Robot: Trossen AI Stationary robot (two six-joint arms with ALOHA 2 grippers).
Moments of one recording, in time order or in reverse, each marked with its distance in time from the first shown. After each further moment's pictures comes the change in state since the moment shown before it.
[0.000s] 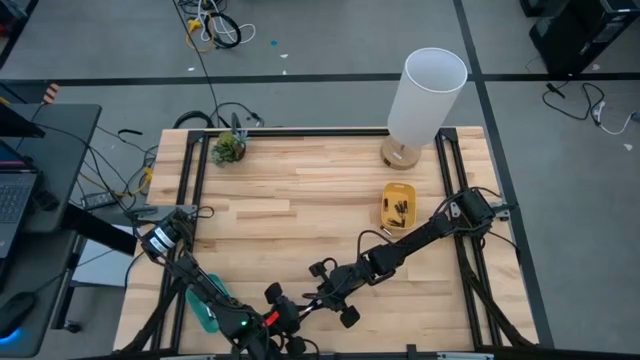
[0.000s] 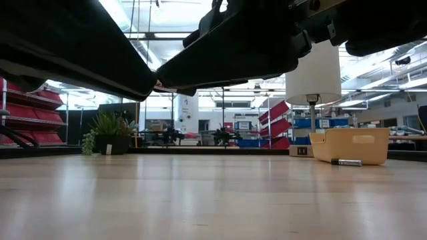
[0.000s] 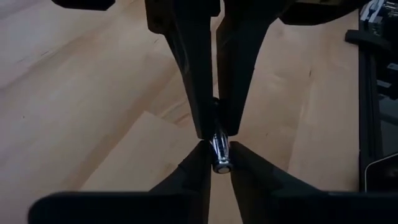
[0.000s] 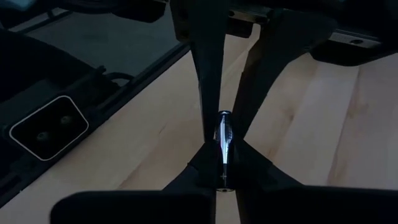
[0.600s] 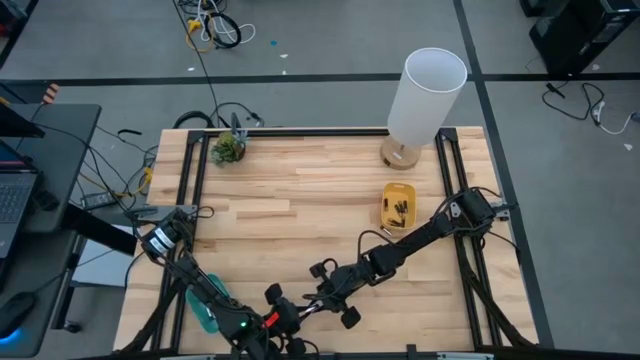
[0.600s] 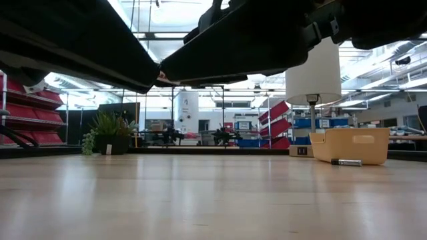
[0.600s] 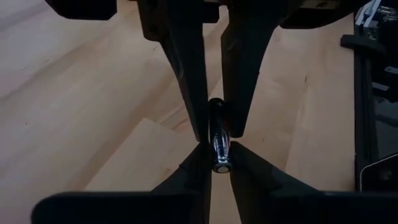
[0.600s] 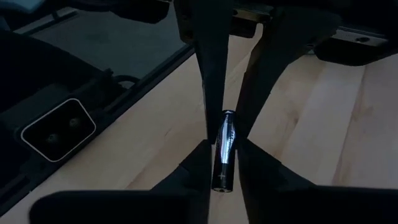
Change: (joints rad) left arm -0.001 0.002 0.010 0.016 -0.030 0.031; right arm 0.001 -0.002 0.001 -0.005 -0.005 0.006
